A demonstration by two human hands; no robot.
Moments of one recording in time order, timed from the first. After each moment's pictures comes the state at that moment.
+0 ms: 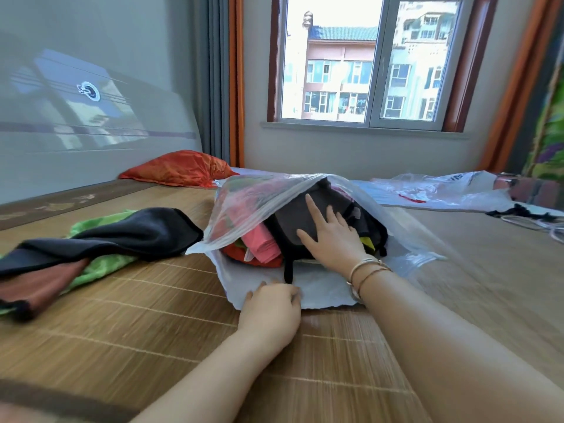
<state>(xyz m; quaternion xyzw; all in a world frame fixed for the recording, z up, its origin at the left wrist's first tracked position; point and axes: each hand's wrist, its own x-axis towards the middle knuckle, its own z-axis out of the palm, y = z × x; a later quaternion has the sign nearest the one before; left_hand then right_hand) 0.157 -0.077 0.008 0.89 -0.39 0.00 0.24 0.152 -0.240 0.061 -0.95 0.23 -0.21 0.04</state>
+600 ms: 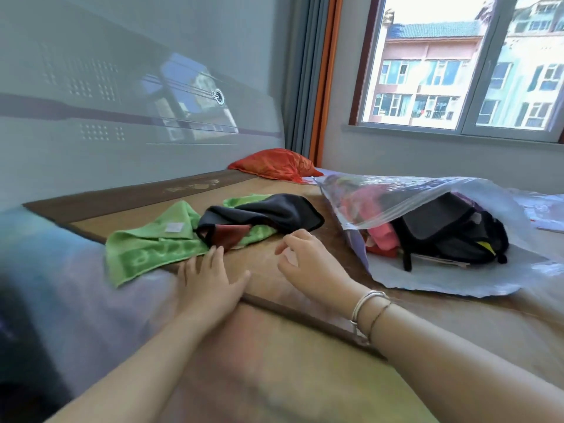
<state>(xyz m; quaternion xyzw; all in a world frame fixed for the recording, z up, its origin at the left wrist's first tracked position) 0.235 0.210 -0.017 0.96 -0.12 0.13 0.22 0.175 0.042 0.034 -0.95 -0.06 -0.23 0.18</state>
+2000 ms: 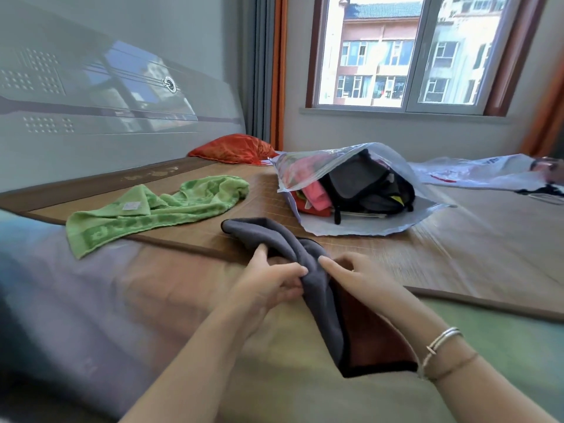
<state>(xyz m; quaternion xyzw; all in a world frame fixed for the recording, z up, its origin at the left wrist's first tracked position) 0.049 0.128 0.010 0.59 -0.19 -0.25 0.74 -0.023 -0.027 0.014 -0.92 0.18 -0.19 0.30</state>
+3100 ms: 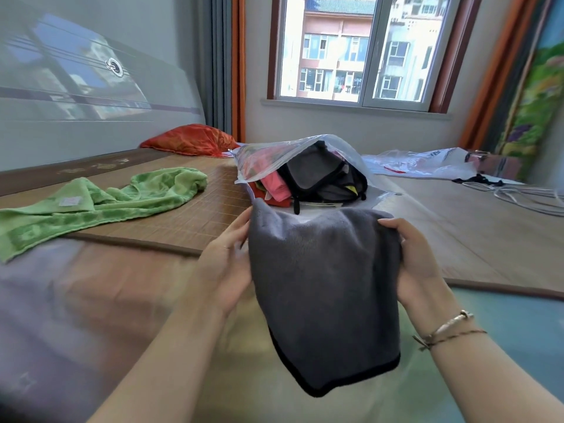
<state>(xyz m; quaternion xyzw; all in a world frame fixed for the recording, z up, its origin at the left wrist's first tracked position) 0.047 0.112 0.022 0.27 -0.18 -0.36 0.87 -0.095 -0.073 0.043 -0.47 0.13 -0.31 0.82</state>
